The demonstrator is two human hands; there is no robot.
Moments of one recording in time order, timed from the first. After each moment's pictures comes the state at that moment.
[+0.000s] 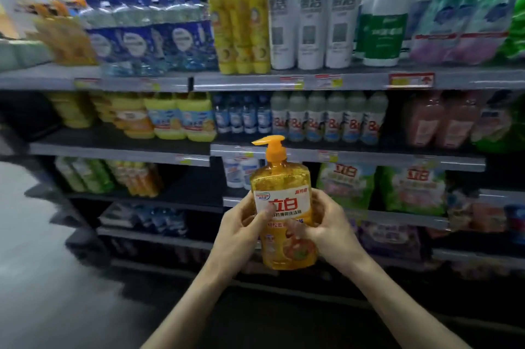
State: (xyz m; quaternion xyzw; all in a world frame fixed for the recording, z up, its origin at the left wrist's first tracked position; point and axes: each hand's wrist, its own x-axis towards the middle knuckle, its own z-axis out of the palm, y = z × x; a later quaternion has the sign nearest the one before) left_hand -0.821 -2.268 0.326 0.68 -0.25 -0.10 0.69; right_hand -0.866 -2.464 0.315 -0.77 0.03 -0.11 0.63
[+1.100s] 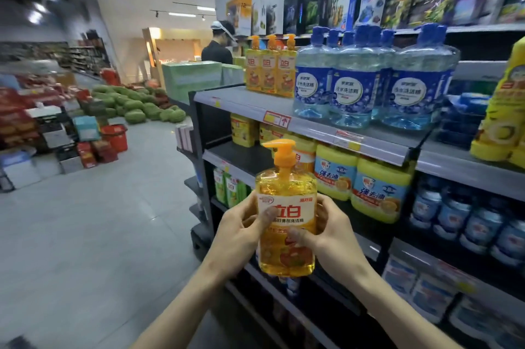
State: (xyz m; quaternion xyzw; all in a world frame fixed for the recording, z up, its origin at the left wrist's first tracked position) left_hand -0.604 -1.966 0.385 0.73 -0.09 0.15 0.66; right_hand -0.539 -2.159 0.366 -0.74 -0.24 -0.01 0.63
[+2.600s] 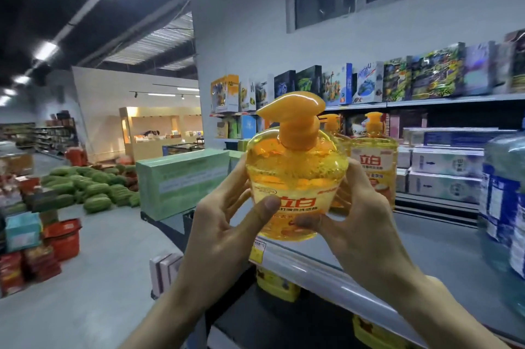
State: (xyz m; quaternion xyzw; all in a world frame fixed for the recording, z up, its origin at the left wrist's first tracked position) left_hand -0.168 -1.620 0.543 0.70 -0.31 0.32 0.56; right_hand -0.121 -1.819 0.538 -0.68 -0.39 -0.34 0.51
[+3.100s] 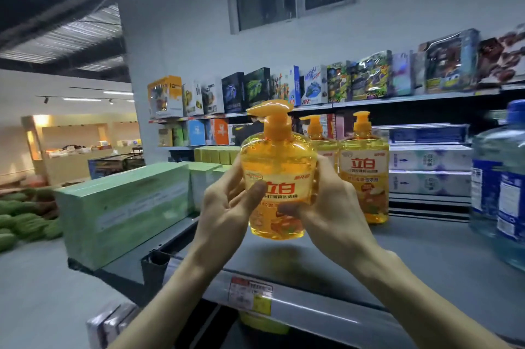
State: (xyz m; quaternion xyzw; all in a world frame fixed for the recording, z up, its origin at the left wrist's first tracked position) left_hand -0.004 -1.574 0.549 0.65 -0.38 0.21 0.62; right_hand -0.014 -1.764 0.541 -0.78 -0.20 -0.37 0.47
